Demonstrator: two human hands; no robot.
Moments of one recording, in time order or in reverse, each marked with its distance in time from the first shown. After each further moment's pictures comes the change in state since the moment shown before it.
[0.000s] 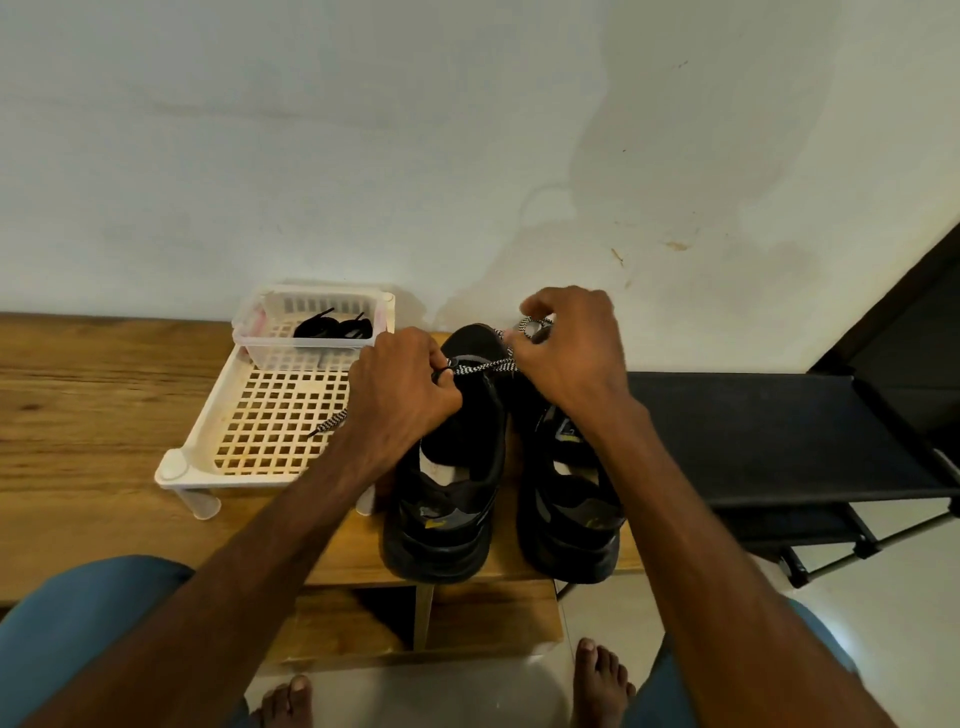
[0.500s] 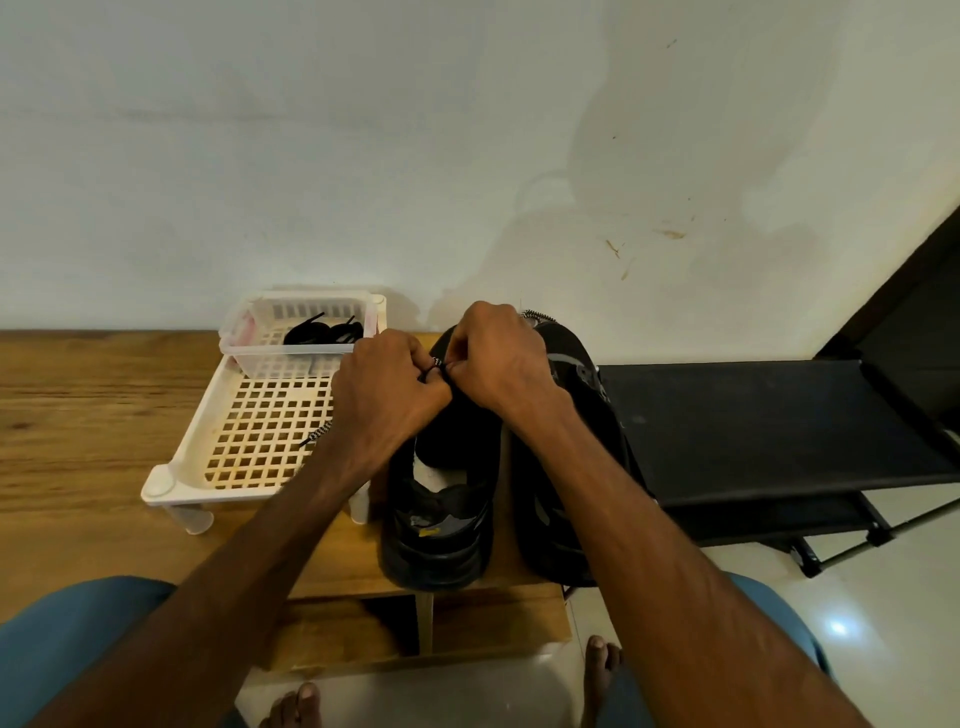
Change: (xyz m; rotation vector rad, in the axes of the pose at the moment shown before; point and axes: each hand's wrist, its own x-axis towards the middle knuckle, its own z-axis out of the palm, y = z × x) left_hand 0.003 -0.003 0.001 -0.066 -0.005 -0.078; right_hand 0.009 -0.036 0.037 -0.189 -0.289 -0.090
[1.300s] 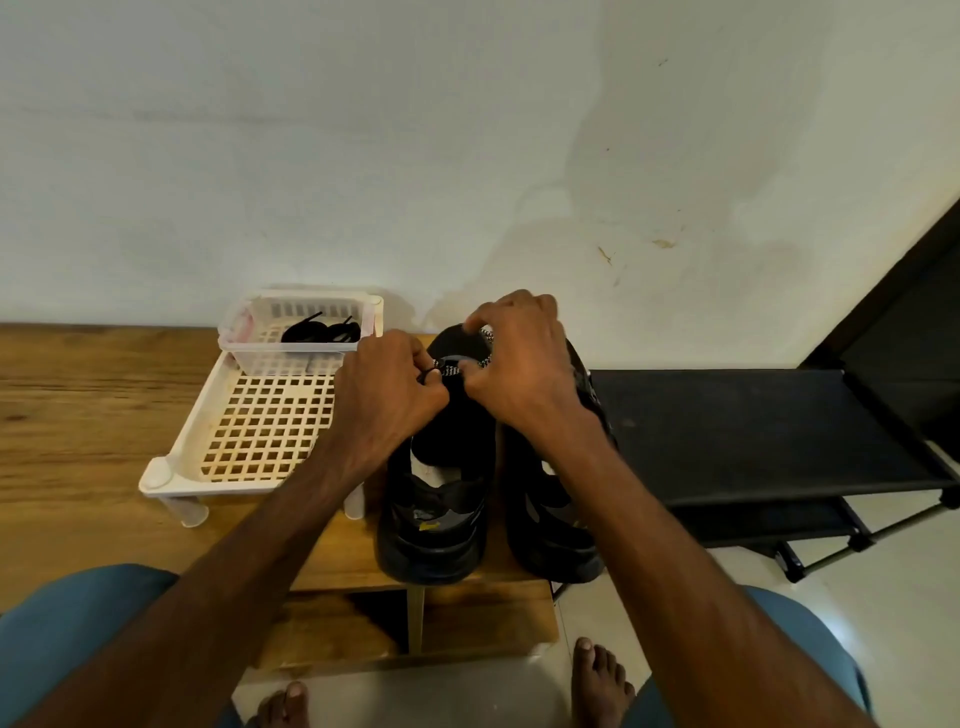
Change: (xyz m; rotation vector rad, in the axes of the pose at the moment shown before) left_hand -0.004 0.004 -0.002 0.030 0.004 0.028; right_hand -0.028 0.016 -0.013 0.000 0.173 -0.055
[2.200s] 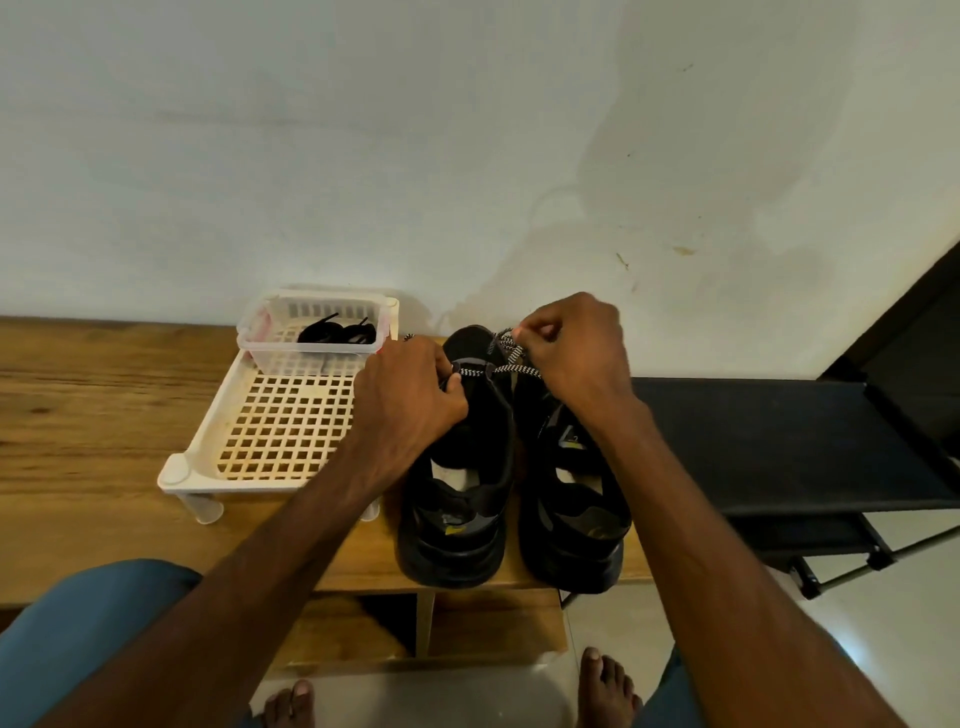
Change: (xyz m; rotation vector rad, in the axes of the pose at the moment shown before) left_hand -0.004 0.005 0.003 0.055 0.004 0.014; right_hand 0.016 0.035 -0.007 0.270 0.107 0.169
